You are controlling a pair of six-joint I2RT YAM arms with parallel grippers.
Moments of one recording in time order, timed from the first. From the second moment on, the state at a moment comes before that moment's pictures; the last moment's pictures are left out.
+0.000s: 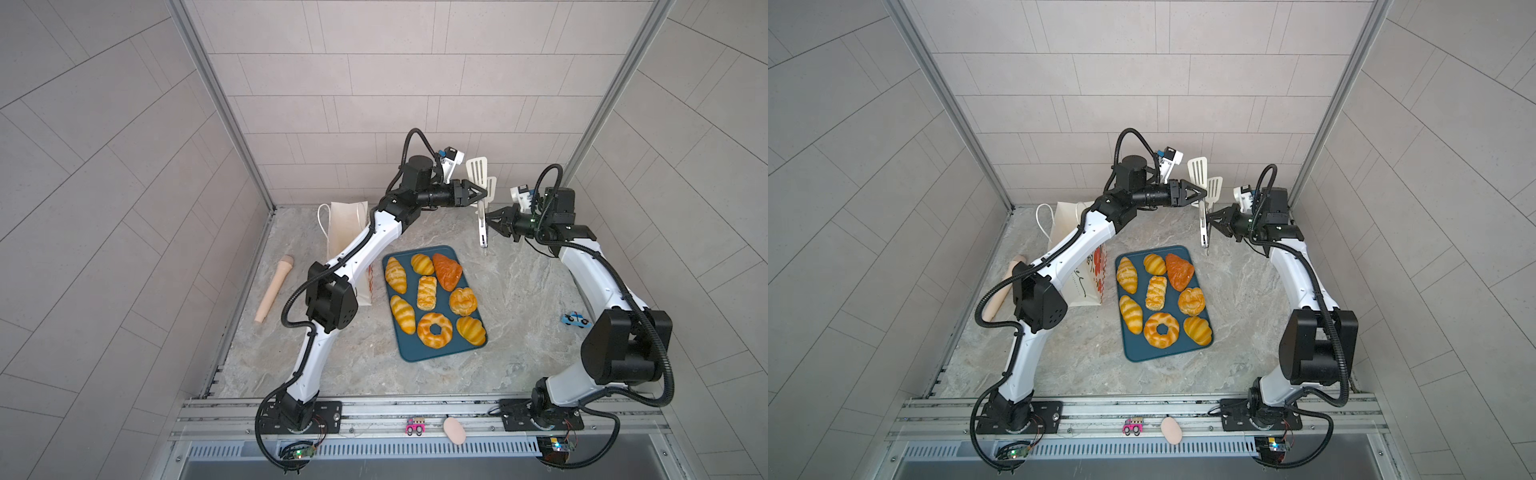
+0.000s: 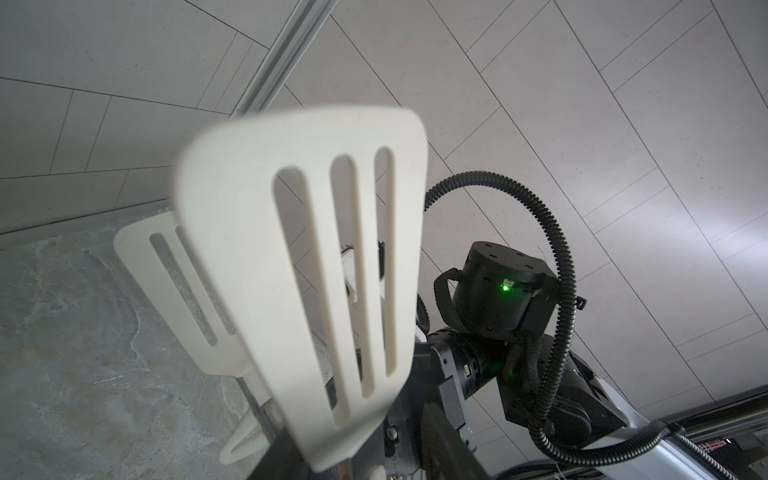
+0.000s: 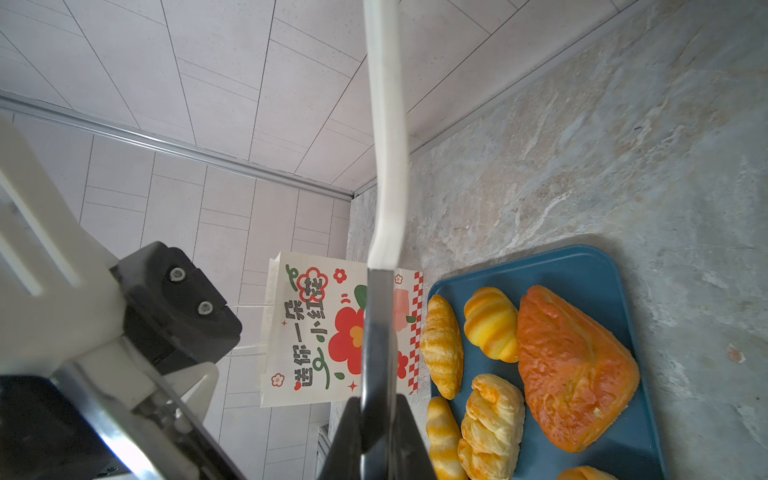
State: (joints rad) left arm -0.61 2.25 2.33 -0.15 0.76 -0.71; right arm -0.09 1.55 1.38 -0.37 -0.92 0.73
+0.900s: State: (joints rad) left arm -0.62 2.19 2.22 0.03 0.81 -0.78; right arm -0.07 1.56 1.51 -0.56 -0.97 0.57
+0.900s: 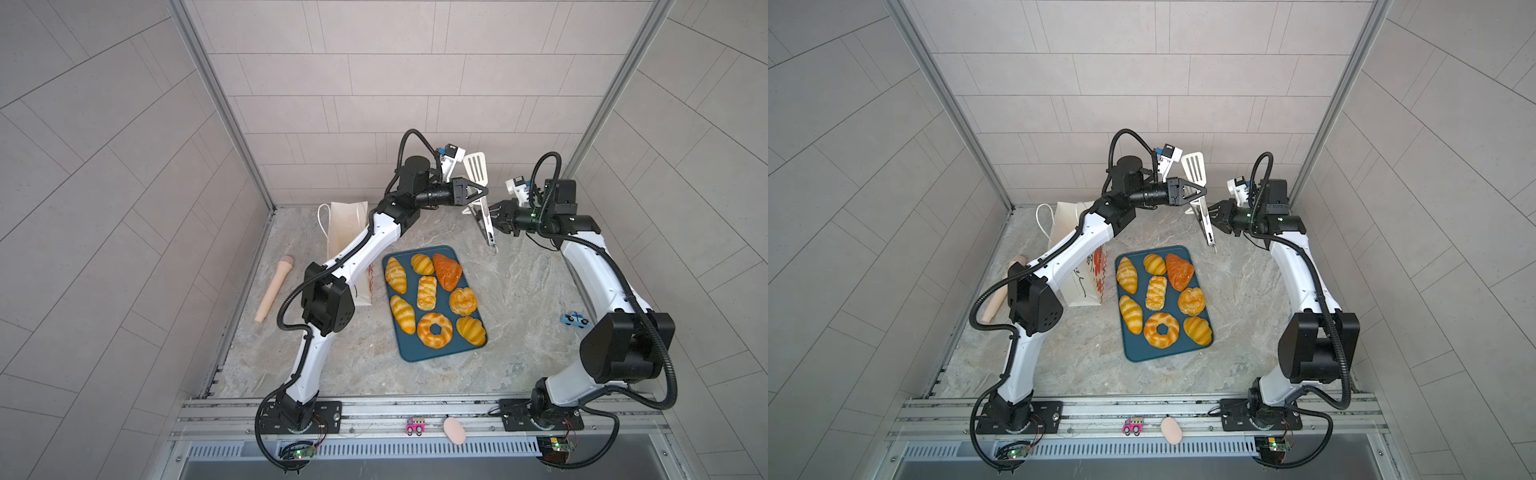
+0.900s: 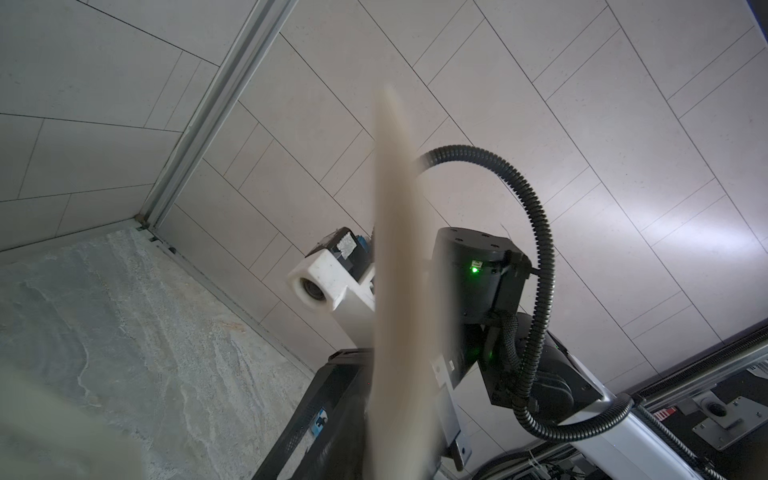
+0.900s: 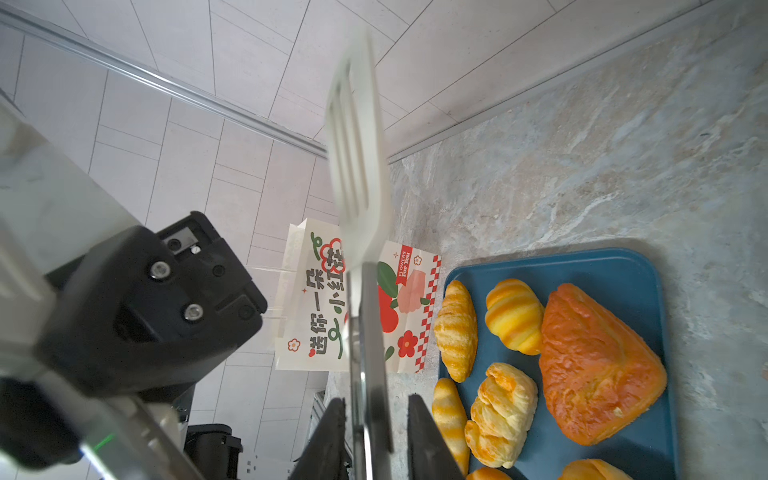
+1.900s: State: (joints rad) left arm -0.64 2.16 2.08 0.32 0.84 -0.79; right arm -0.16 1.28 1.19 -0.17 -1.03 0.64
